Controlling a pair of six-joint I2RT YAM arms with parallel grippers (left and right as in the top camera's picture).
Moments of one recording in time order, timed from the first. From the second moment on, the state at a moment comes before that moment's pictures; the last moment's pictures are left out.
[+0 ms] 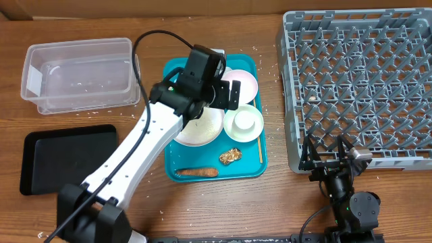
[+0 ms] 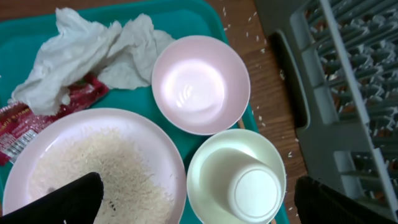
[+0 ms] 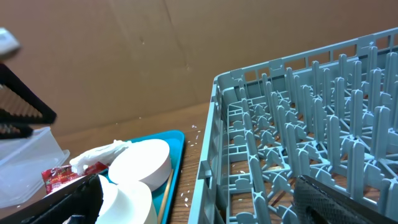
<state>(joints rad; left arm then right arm) -0.50 1.65 1.41 -0.68 0.06 -0.33 0.12 0.01 0.02 -0.03 -0.03 0.30</state>
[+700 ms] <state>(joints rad) -0.46 1.86 1.41 -0.64 -0.04 -0.59 0.12 0.01 0.02 -0.03 -0.03 0.31</state>
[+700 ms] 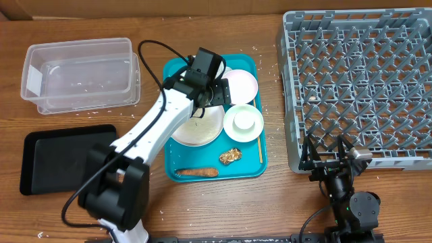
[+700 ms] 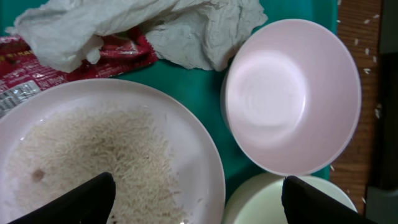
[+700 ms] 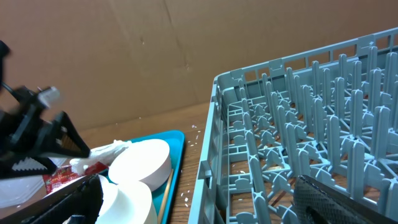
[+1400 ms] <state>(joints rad) -0.46 1.94 1.44 -0.43 -0.03 -0.63 0.12 0.01 0.02 -0.03 -0.03 0.30</state>
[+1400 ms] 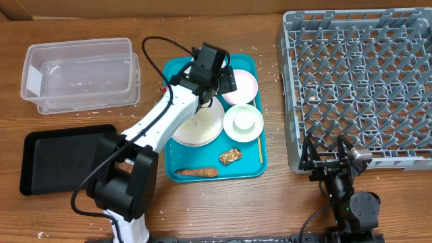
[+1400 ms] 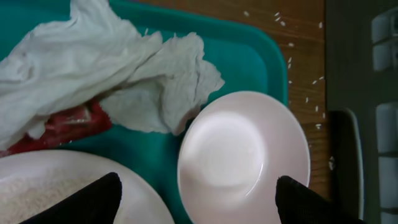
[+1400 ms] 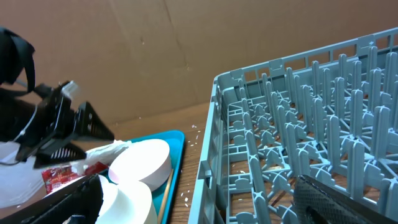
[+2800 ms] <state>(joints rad) -0.35 1.96 1.46 -0.43 -0.23 -0.21 0.12 0.01 0.02 -0.03 -0.03 0.30</state>
